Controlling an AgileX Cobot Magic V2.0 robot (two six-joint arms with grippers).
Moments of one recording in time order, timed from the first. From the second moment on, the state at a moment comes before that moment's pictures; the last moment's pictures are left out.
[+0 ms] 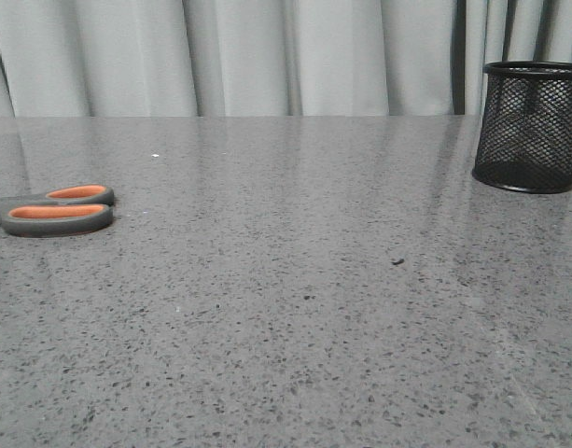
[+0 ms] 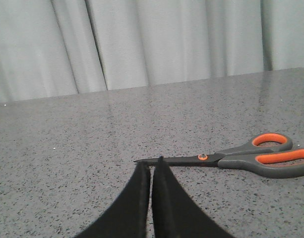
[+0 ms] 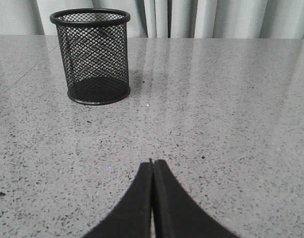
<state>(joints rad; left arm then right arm) -0.05 0.00 0.00 -0.01 0.09 0.09 -0.08 -0.01 0.01 -0.03 0.22 -0.02</state>
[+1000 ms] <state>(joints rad) -0.05 0.00 0.00 -0.01 0.09 0.09 -0.08 -0.01 0.01 -0.03 0.16 -0.02</state>
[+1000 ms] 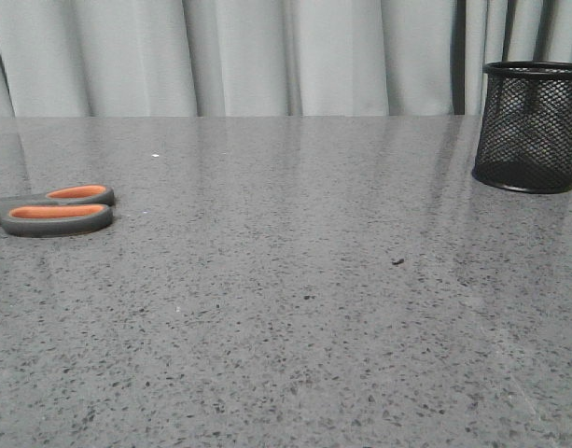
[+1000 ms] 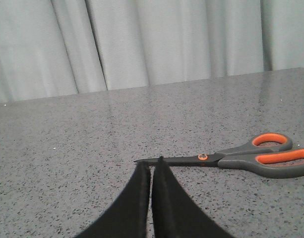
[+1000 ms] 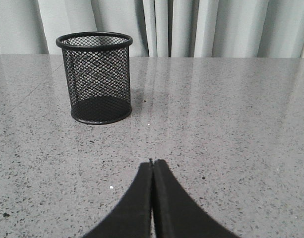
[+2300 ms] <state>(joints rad) -0.05 0.16 -0.40 -0.43 0.39 0.09 -0.07 0.22 -0.35 0.38 0.48 -0.02</state>
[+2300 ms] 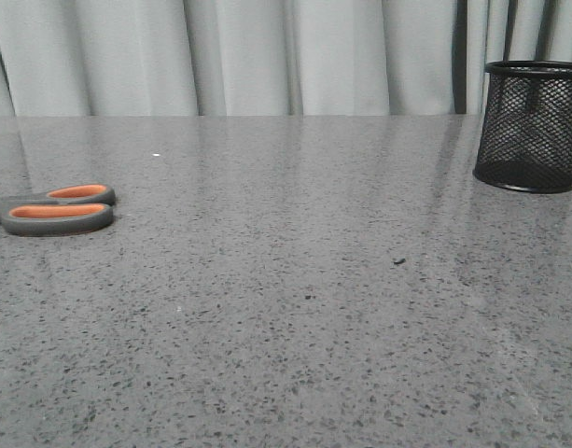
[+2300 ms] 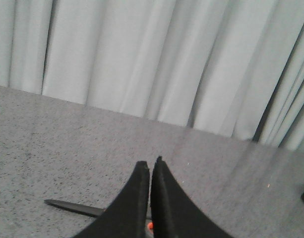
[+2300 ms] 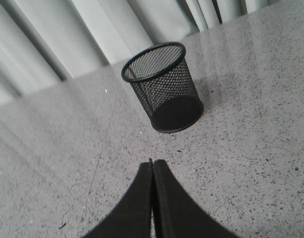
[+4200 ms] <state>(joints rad) -0.06 1.60 -1.33 -0.31 1.20 1.44 0.00 0.89 -0.84 0.28 0.87 -0.19</state>
